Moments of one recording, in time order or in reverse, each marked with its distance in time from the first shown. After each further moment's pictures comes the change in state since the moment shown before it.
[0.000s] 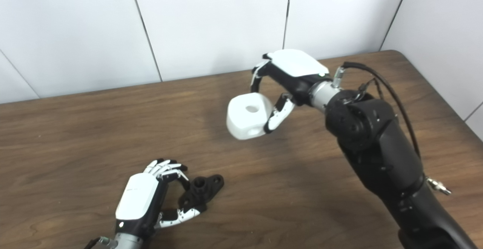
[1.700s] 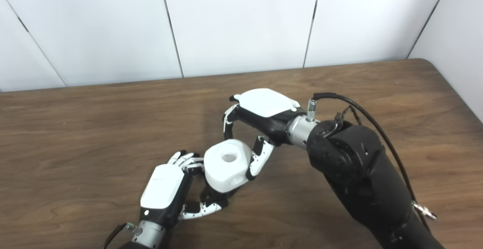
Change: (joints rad) left arm -0.019 -0.027 -0.041 -0.002 0.037 0.058 -0.009; right arm -0.011 0.122 0.120 -0.074 -0.030 -0.045 0.191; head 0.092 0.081
